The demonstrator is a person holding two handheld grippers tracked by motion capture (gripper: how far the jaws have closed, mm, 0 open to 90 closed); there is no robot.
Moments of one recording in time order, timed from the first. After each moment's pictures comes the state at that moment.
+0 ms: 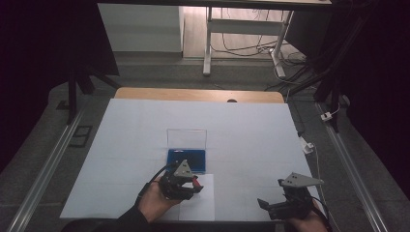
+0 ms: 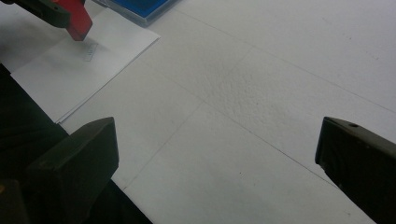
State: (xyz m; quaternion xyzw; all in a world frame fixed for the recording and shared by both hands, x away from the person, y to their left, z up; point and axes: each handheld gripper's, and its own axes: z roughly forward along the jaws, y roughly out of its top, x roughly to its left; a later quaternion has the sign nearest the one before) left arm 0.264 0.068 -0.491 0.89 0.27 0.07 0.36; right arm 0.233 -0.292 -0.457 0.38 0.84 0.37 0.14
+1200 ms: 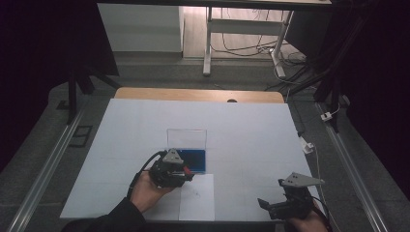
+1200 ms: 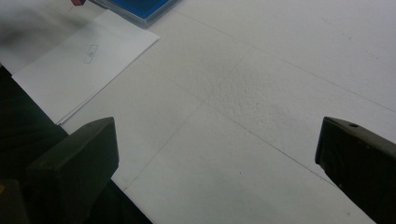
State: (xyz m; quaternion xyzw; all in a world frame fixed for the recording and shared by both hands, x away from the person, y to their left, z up) left arm 0.285 0.098 -0.476 0.87 0.31 0.07 0.37; right arm 0.233 -0.293 -0.457 0.38 0.84 0.37 0.14
